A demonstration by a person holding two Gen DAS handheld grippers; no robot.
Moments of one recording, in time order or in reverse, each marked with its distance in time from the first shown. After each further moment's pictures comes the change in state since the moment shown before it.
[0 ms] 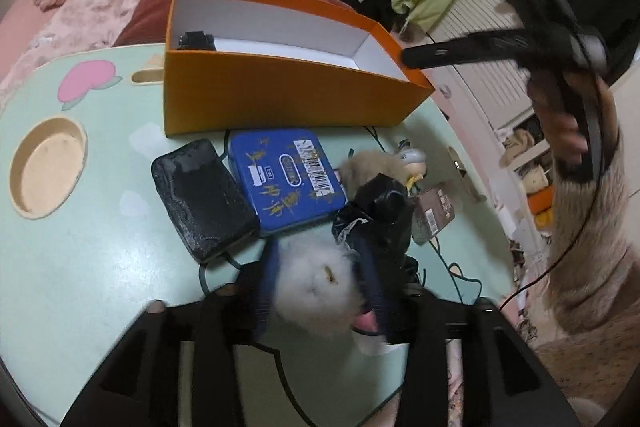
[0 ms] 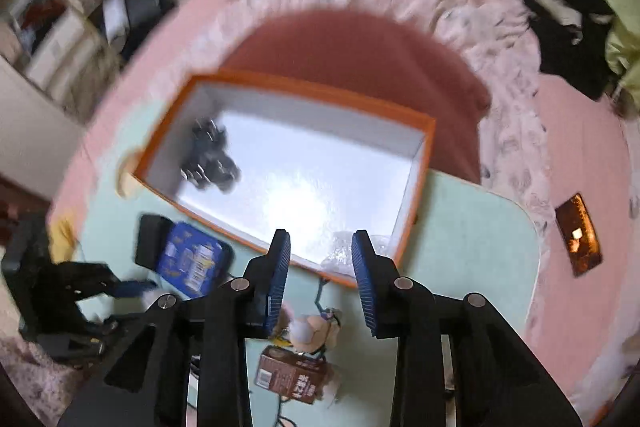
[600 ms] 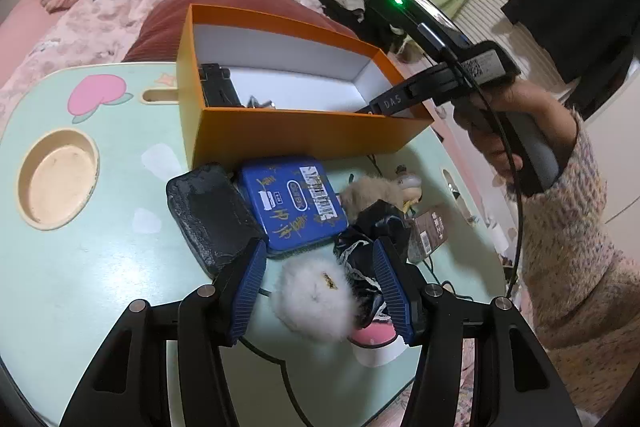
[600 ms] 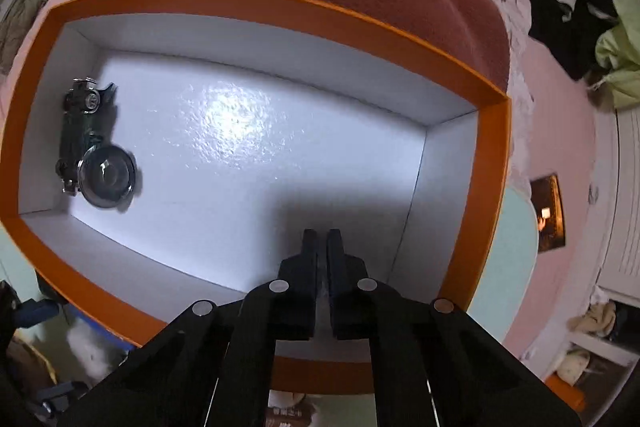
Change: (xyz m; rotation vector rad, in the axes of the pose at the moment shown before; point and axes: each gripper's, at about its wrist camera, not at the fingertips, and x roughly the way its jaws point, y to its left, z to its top) left arm -0.011 0.010 0.004 -0.029 -0.052 -0.025; right arm 0.081 0.007 0.016 0.020 0.260 -0.248
